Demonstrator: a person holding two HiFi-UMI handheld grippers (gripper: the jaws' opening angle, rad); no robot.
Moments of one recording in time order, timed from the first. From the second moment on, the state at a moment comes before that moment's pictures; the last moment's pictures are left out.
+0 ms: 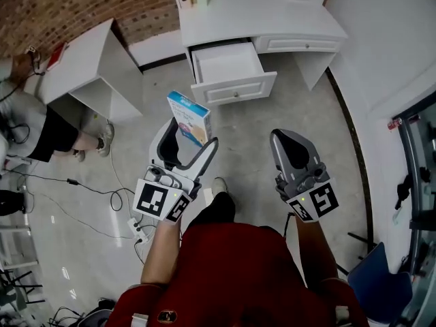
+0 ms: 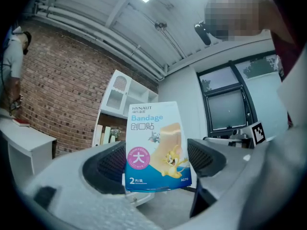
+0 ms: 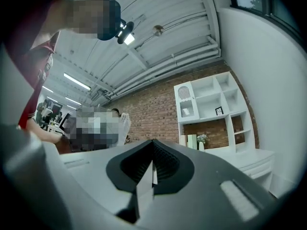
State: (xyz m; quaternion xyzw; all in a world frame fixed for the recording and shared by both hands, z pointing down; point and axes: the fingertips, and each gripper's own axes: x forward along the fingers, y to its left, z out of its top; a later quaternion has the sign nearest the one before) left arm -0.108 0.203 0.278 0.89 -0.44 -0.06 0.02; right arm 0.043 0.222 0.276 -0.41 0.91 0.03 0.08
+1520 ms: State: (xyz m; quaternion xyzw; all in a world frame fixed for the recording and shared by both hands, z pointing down) left arm -0.068 -0.219 0.432 0.85 -0.50 0.12 0.11; right arm 0.103 -0.231 0.336 -0.33 0.94 0.01 0.03
